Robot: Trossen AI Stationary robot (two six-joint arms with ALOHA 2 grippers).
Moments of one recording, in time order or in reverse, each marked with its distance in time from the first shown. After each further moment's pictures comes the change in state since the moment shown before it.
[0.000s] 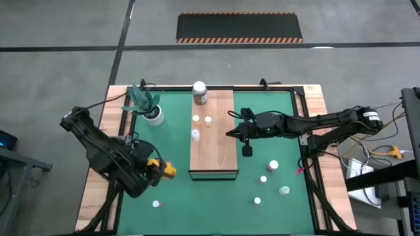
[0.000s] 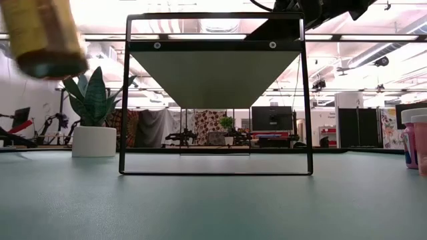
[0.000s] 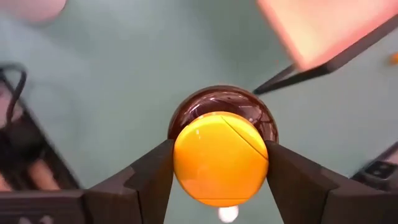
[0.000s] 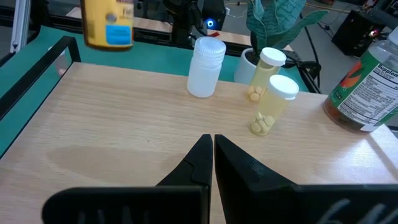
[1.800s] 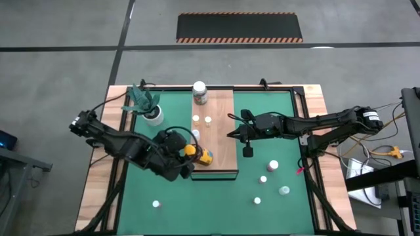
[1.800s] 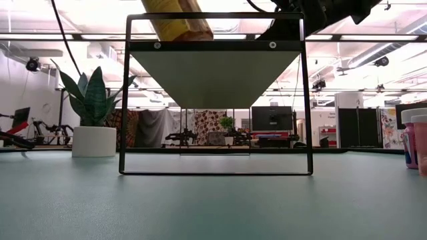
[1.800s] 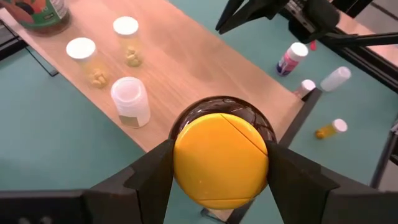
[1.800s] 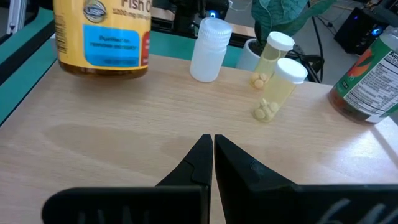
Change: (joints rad) left arm 0.260 0.134 0.120 0.398 -0.238 0.645; right arm 0.000 0.000 -0.030 -0.001 0.000 -0.030
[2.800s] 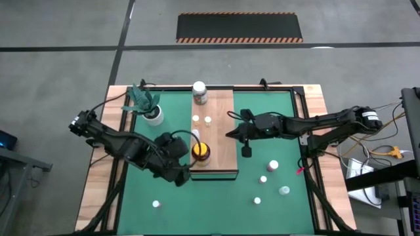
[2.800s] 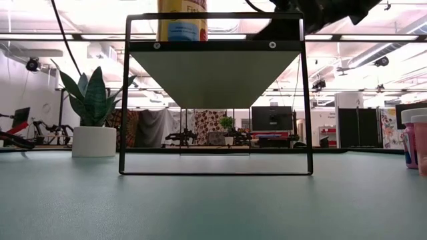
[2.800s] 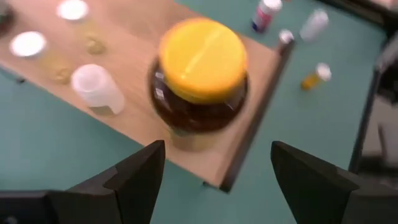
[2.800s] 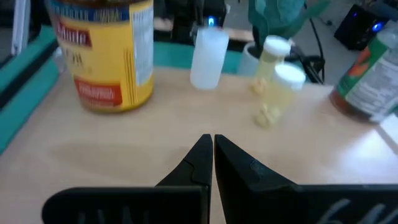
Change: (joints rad) left arm -0.011 -0.003 0.002 0.009 0.154 0.208; right arm 0.000 0.013 0.000 0.041 -0.004 0.058
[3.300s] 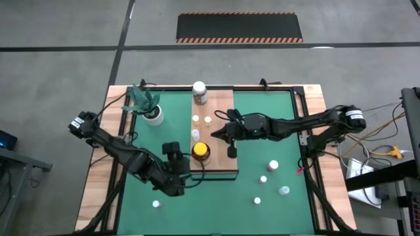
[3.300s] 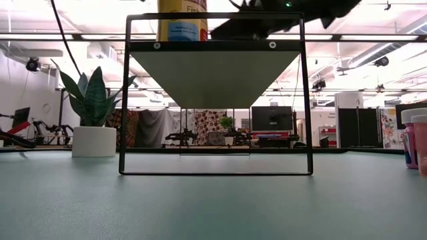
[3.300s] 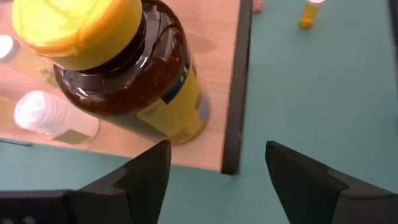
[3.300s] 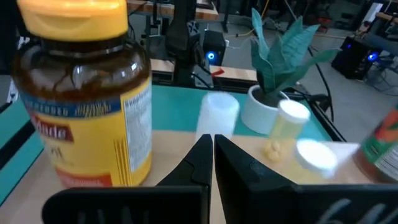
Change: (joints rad) left arm -0.080 0.000 -0.203 0.177 -0.060 0.339; right arm 0.011 0.208 0.122 0.229 -0.004 0.011
